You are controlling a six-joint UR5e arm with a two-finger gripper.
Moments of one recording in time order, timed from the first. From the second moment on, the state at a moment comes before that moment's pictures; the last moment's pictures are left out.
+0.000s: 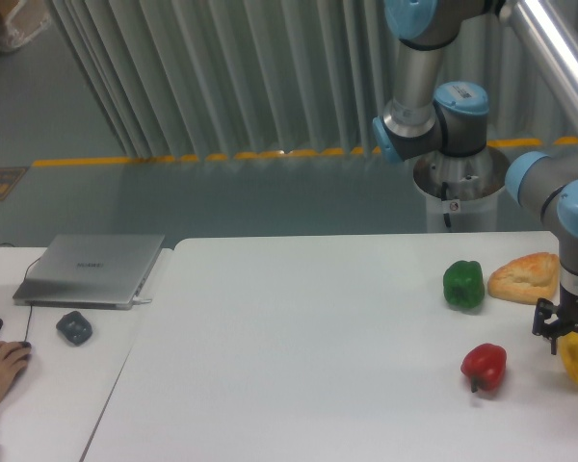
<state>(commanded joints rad) 2.56 -1.99 -1.60 -1.02 1.63 0.70</state>
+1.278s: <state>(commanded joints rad) 2.56 -1.96 -1.58 -1.03 1.62 0.70</state>
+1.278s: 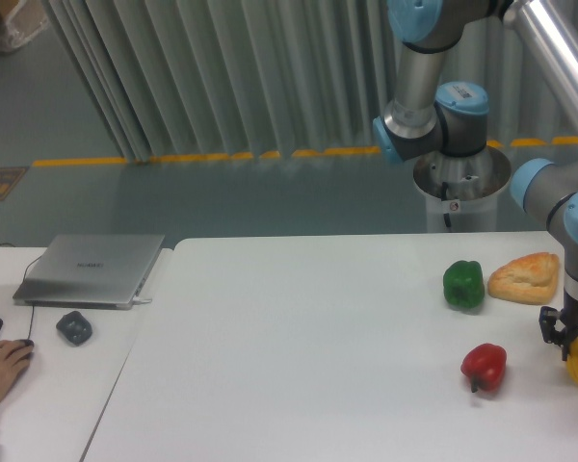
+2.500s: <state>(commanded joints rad) 2.69 -1.97 -1.40 -1.05 1.59 1.60</state>
